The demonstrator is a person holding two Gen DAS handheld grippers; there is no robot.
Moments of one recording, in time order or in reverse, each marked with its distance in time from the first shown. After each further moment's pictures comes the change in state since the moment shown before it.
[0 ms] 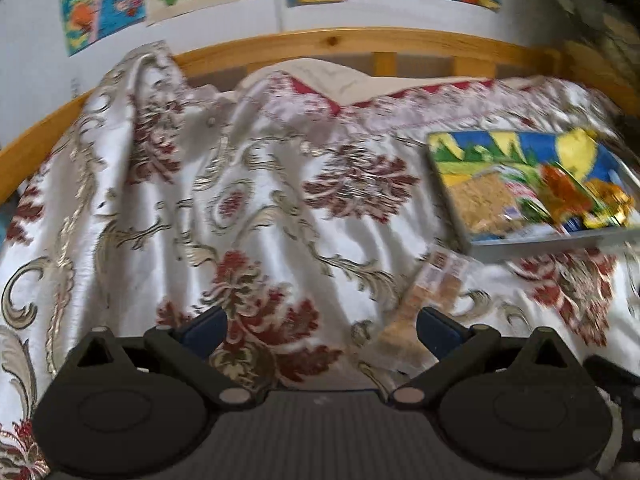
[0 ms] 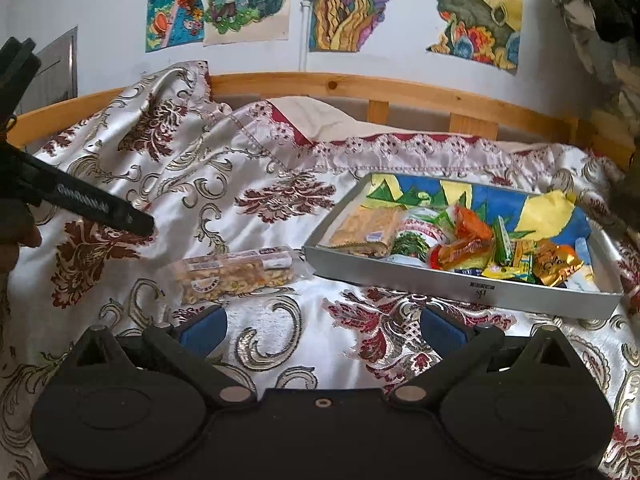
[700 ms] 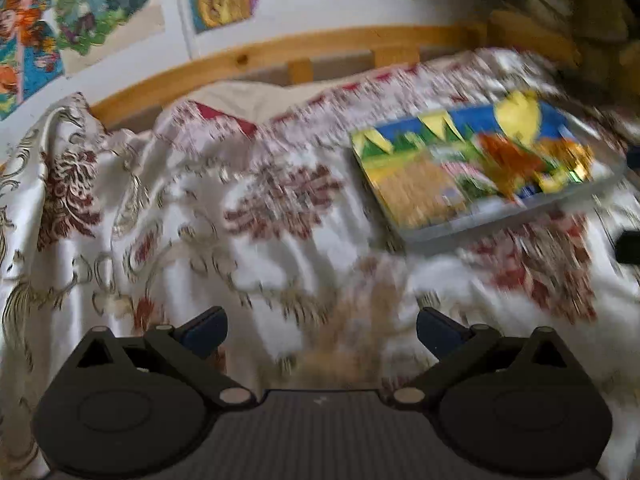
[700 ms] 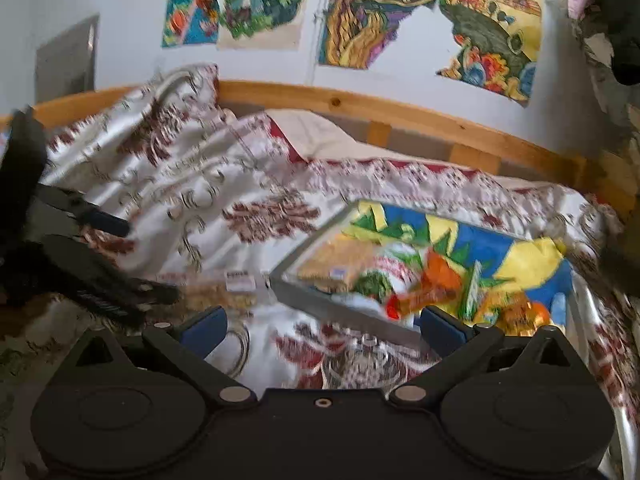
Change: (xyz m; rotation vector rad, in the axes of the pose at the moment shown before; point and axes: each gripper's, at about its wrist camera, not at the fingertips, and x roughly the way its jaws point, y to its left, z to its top) left arm 0.040 -0.051 0.001 0.150 -0.092 -0.074; right arm -0.001 -0.059 0.041 -0.096 -0.016 0.057
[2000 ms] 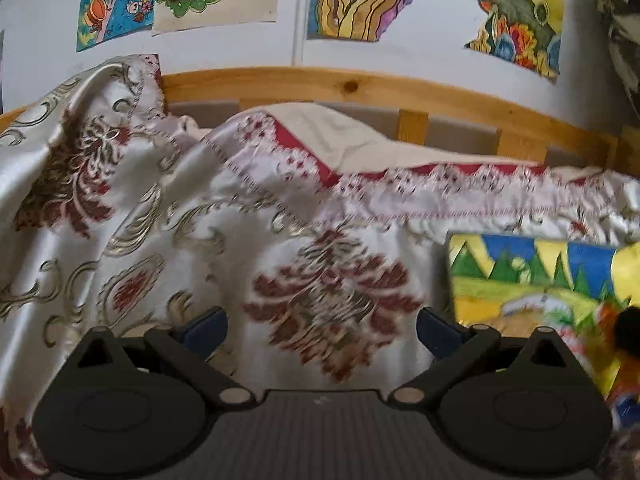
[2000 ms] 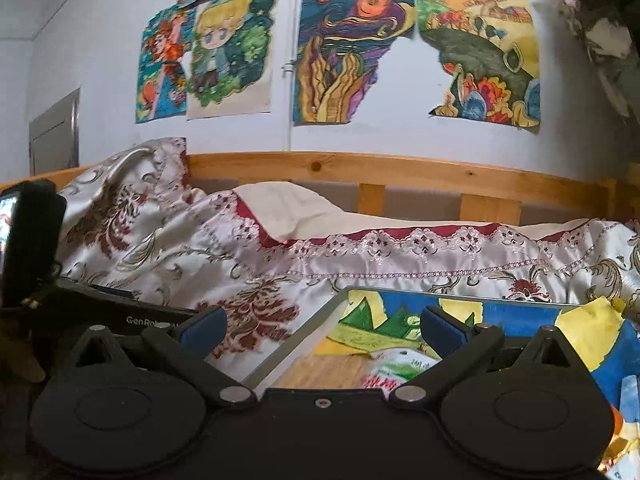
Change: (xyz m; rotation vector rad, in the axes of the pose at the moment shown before) left arm 0.096 0.024 0.065 -0.375 -0.116 0.150; right arm 0.122 -0.054 0.038 0.129 -0.218 0.014
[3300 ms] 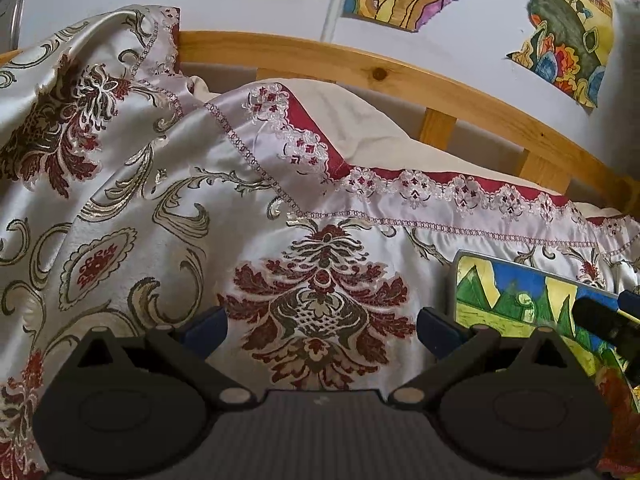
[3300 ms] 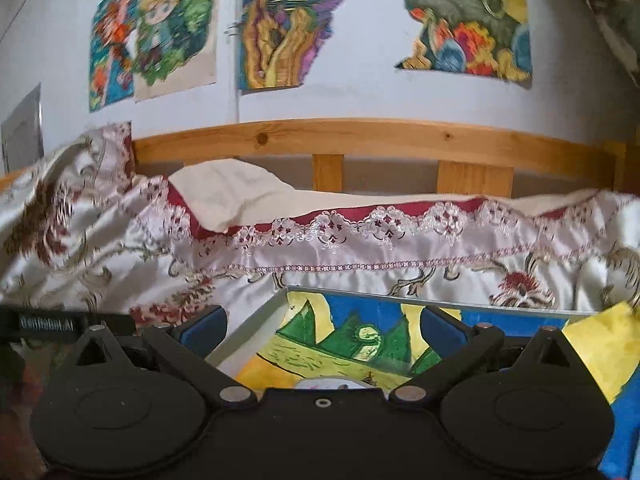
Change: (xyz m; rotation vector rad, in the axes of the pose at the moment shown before) left arm 0.031 0.004 0.010 -0.160 0.067 -0.008; right arm 0.079 -0.051 0.008 -0.029 0.092 -0.055
